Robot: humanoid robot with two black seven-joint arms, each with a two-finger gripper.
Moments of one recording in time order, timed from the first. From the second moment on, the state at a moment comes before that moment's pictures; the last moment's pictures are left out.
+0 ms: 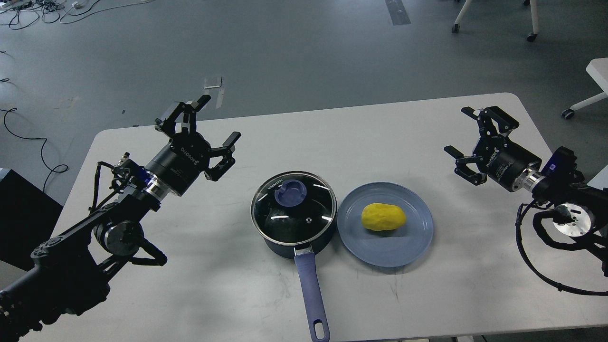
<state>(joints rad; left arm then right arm) -0.67 0.50 -0.48 -1.01 0.10 -0.49 -0.49 0.63 -0.50 0.36 0.72 -0.11 0.49 0.49</state>
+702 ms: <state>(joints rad) -0.76 0.53 -0.51 -0.95 0.13 -0.49 -0.49 0.63 -0.51 0.36 0.72 -0.11 0.49 0.49</state>
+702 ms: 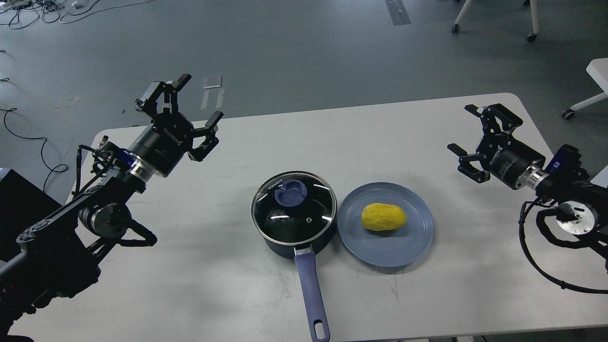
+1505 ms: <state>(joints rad) -0.79 0.70 -0.64 -1.55 1.73 -0.41 -0.49 0.63 -0.51 0.36 0.72 -0.11 0.49 0.49</state>
